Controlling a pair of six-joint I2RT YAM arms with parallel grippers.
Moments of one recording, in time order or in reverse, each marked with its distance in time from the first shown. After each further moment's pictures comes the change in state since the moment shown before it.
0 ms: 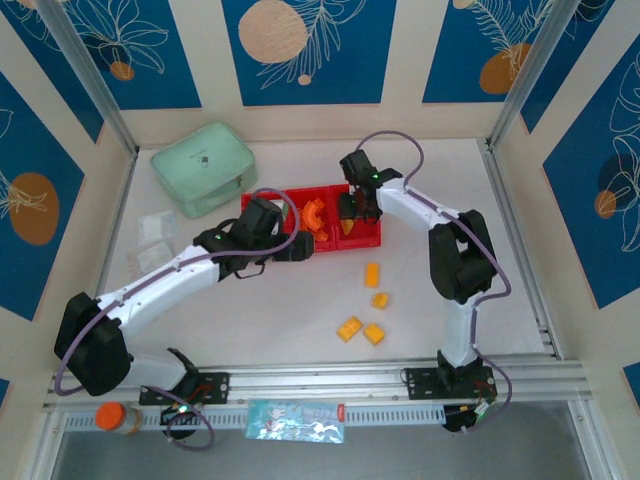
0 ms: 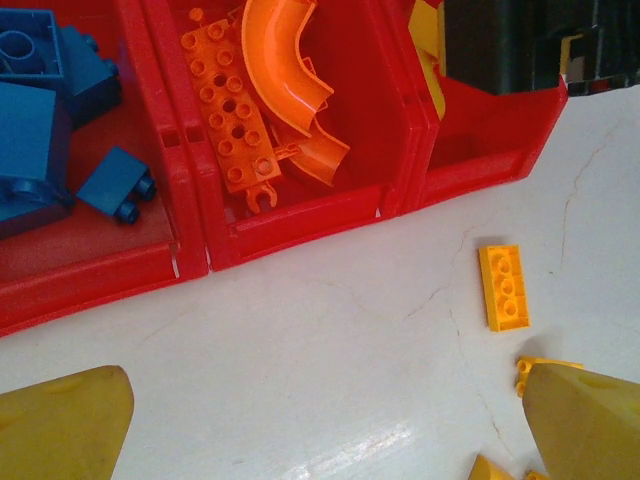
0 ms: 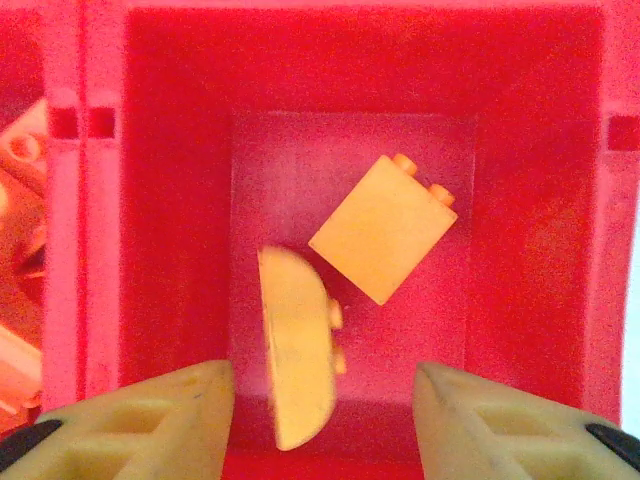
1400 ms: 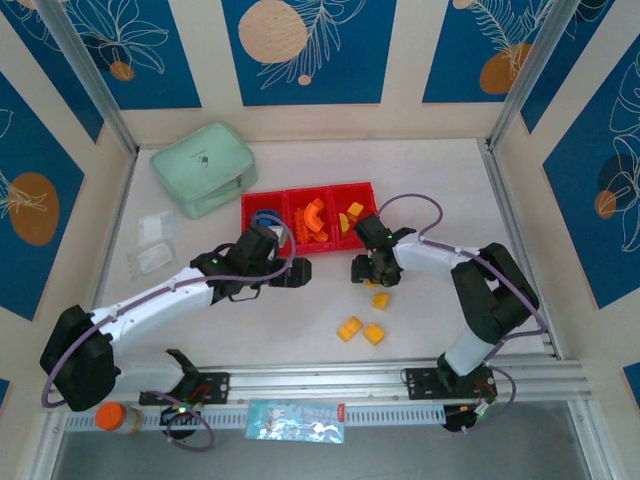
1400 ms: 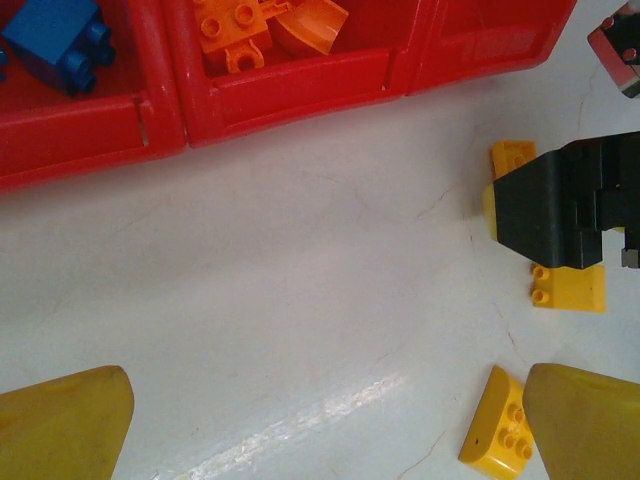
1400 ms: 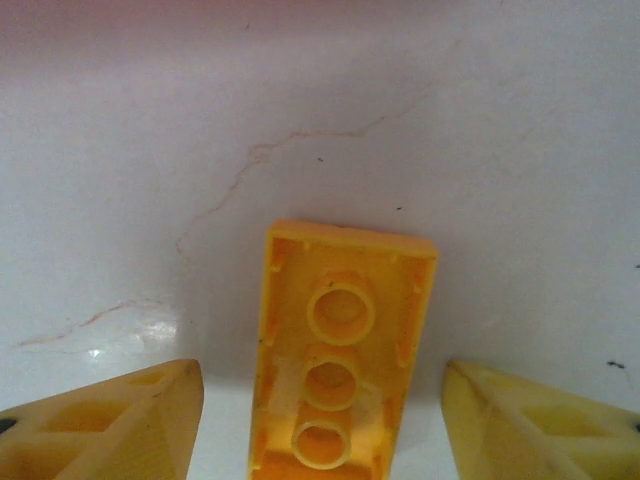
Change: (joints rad) left arm -0.053 -0.106 -0.212 0.070 0.055 -0.031; right arm 0.092 -0.321 -0.653 0.110 -0.041 0.259
